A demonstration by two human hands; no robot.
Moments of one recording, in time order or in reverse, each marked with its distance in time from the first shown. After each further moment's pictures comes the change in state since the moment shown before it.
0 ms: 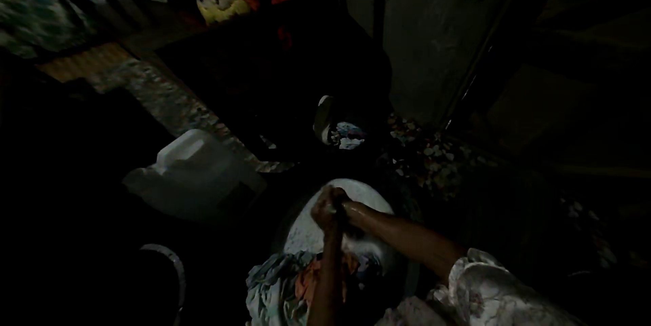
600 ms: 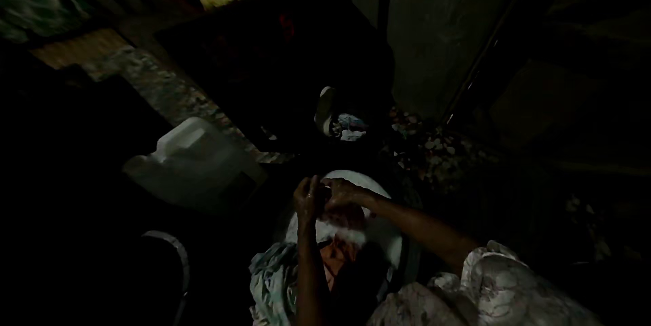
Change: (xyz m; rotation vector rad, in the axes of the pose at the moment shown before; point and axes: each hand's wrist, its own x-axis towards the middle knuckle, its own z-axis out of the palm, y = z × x) left_hand 0.052 -0.015 -0.050 -0.151 -0.297 -0.065; right_hand 0.028 -0.012 -0.025 -0.565 -0.214 -0.325
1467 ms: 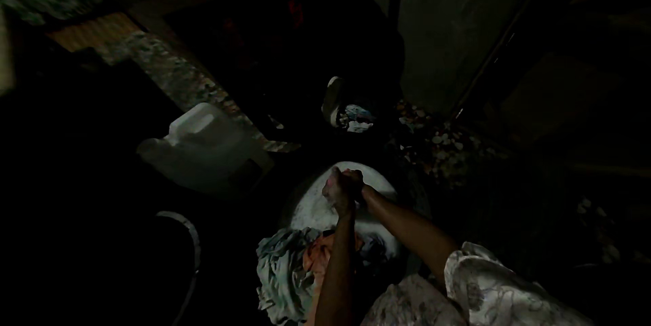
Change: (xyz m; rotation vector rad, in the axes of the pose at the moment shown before) left_hand -0.042 0.023 0.073 0.161 0.325 0.000; right_hand 0.021 0.025 0.023 0.068 0.200 0.307
